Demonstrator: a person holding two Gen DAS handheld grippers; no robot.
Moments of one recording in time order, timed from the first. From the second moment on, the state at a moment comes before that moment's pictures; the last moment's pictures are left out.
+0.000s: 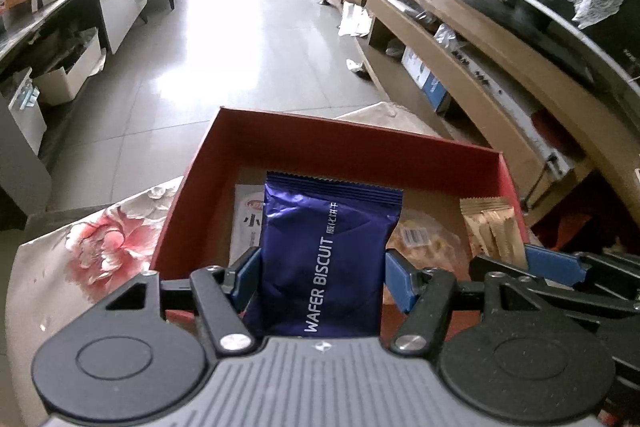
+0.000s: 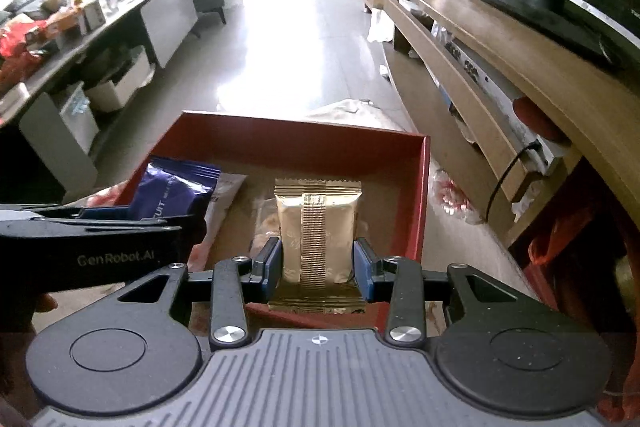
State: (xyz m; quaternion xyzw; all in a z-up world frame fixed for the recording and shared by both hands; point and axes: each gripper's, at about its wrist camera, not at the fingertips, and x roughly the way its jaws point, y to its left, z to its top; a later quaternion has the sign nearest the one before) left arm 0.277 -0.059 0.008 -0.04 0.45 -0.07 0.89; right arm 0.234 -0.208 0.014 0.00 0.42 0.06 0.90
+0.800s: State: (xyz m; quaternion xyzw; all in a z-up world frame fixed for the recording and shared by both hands) left arm 0.308 -0.071 -0.028 0.00 0.48 -0.04 0.88; right arm 0.277 -0.209 -0.024 -0.01 0.46 0.05 0.89
